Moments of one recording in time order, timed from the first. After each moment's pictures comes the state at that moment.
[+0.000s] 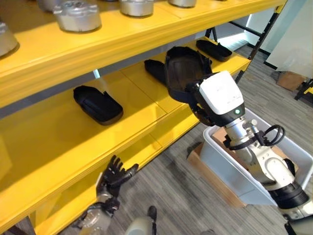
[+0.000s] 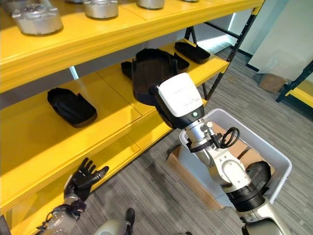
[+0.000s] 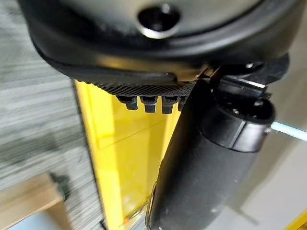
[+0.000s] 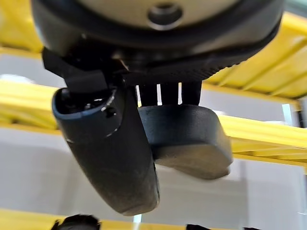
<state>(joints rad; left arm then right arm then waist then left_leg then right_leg) 0.19 0.37 -0.06 0.23 -0.81 -0.14 0.06 -0.44 -0.68 0.33 -0.19 -0.91 -0.10 -0.27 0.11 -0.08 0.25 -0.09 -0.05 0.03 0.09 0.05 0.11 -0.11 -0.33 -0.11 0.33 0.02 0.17</state>
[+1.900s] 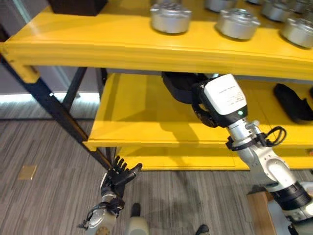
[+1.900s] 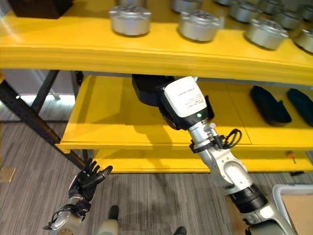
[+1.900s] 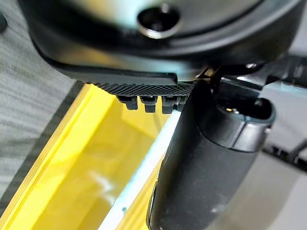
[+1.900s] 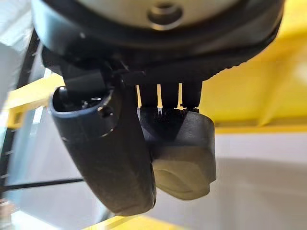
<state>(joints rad) 0.21 0.30 -0.11 0.21 -0.81 -0.13 0.07 -0.50 -0.66 0.39 -0.08 -0.86 -0.04 -0.27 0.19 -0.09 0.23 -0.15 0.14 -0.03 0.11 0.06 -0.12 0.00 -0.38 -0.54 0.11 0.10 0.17</state>
